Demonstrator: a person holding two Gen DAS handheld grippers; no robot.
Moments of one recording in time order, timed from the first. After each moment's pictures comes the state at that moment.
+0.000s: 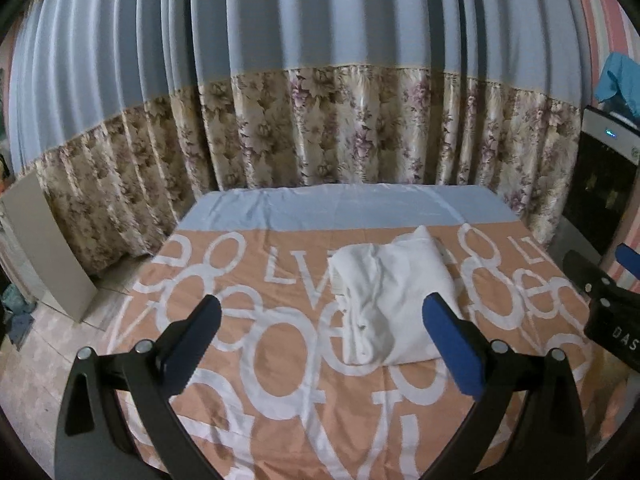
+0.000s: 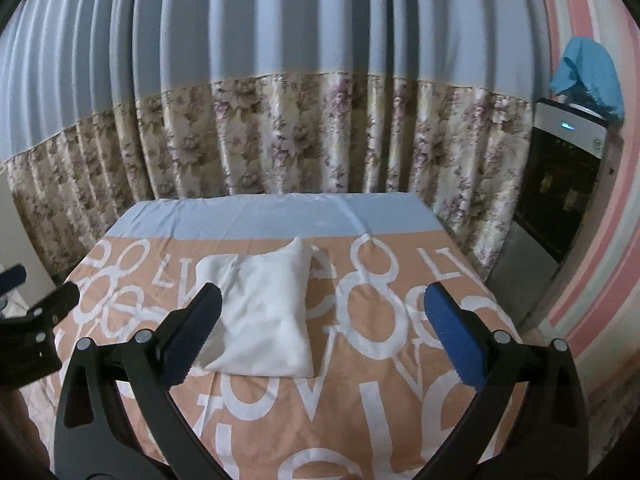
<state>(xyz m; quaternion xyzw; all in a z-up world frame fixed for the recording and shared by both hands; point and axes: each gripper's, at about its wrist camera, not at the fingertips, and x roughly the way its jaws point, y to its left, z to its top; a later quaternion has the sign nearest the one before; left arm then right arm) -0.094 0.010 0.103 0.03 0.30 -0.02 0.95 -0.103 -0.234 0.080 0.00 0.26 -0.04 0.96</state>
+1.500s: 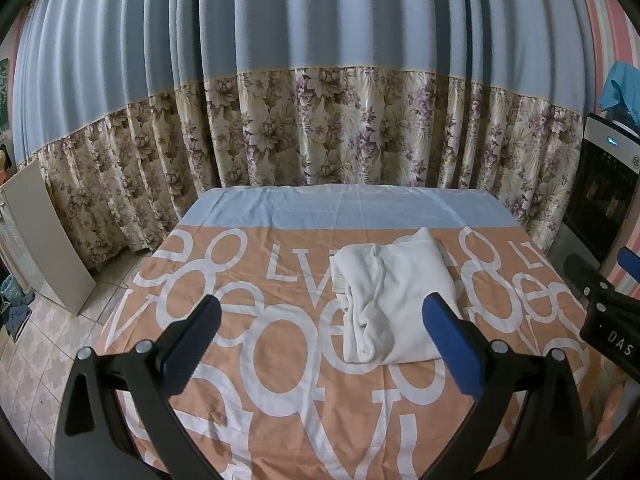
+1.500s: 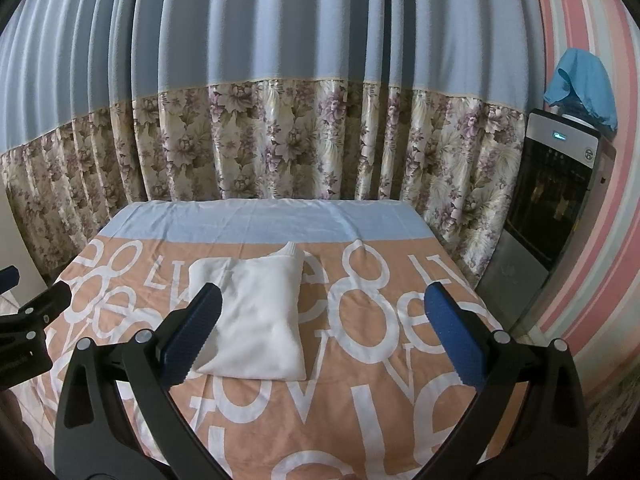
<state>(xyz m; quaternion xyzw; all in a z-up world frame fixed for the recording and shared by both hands) -0.097 0.009 0.102 0.02 0.30 -0.01 0.95 -0.107 -0.233 0.079 -0.01 0.25 -0.05 0.97</state>
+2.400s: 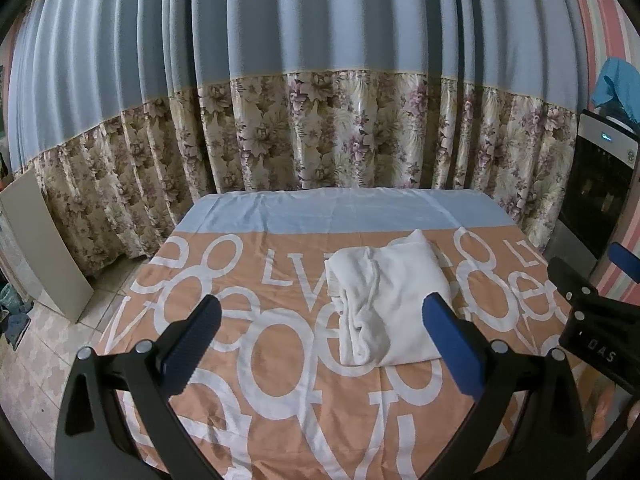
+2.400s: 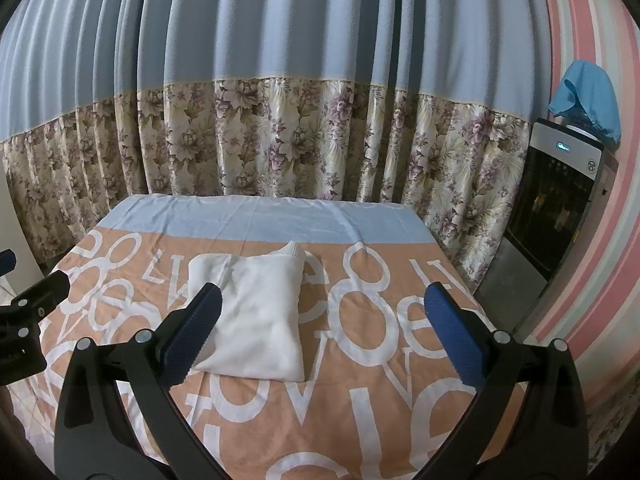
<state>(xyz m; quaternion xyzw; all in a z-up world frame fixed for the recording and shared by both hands) -0.100 0.004 0.102 0.03 0.29 -0.02 0.96 -0.099 -0.240 0.079 -0.03 0.25 -0.05 0.97</state>
